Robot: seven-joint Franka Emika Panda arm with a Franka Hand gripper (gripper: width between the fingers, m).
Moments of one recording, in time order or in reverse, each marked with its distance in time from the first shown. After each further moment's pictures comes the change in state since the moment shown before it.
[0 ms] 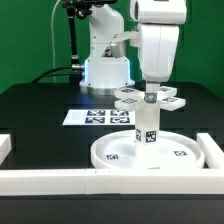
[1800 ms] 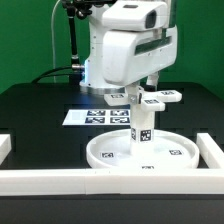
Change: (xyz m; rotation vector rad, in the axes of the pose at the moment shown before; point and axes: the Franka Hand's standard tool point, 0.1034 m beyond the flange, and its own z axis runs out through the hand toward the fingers) arm -0.009 -0.003 0.008 0.045 0.025 0.615
